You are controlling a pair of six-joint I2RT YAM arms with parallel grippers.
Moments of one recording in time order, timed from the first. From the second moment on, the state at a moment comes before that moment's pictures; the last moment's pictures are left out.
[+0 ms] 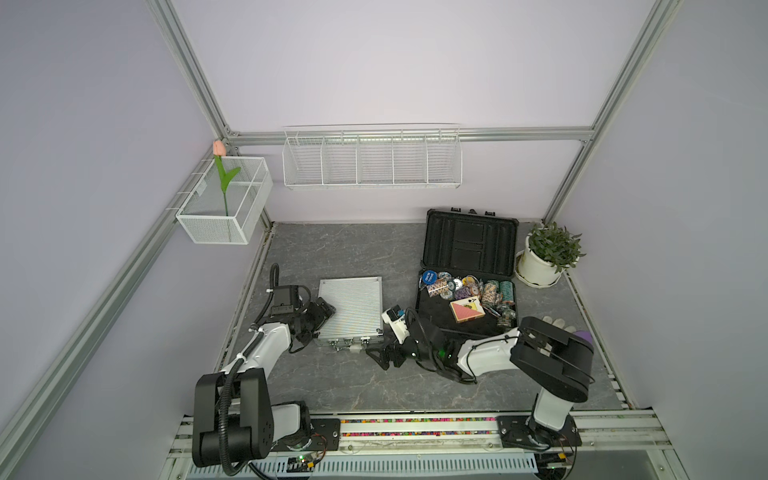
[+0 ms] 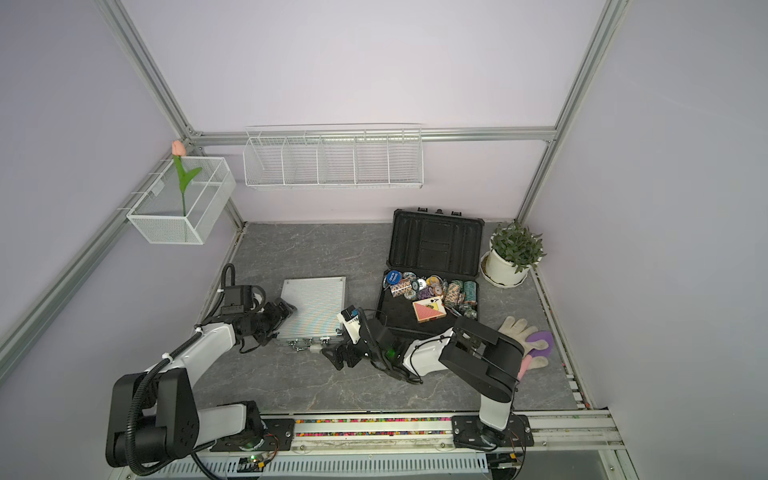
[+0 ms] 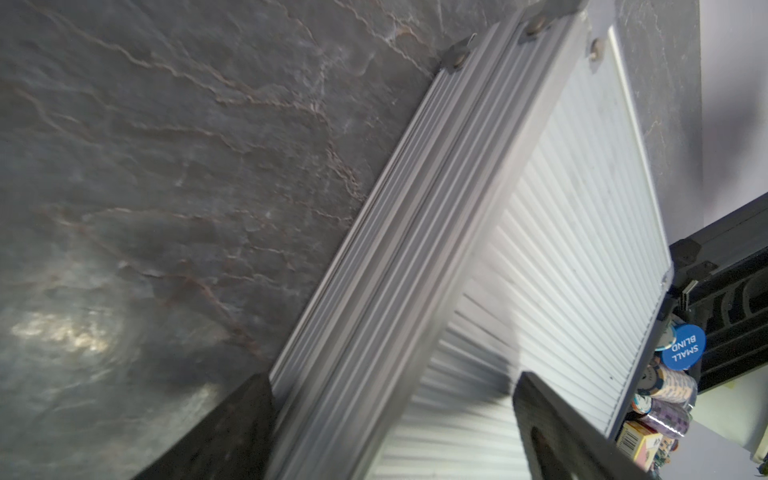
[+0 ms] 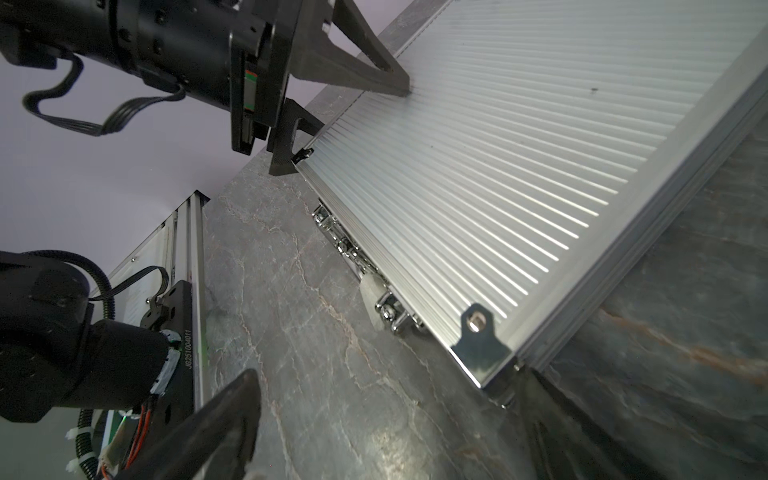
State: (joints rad) left arm 0.04 1.28 0.60 -0.34 0.36 -0.72; right arm 1.09 1.78 0.69 0.68 -0.13 0.47
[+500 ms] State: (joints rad) left arm 0.04 1.30 0.60 -0.30 0.37 -0.72; right arm 1.15 1.84 0.68 0.76 0.03 0.44
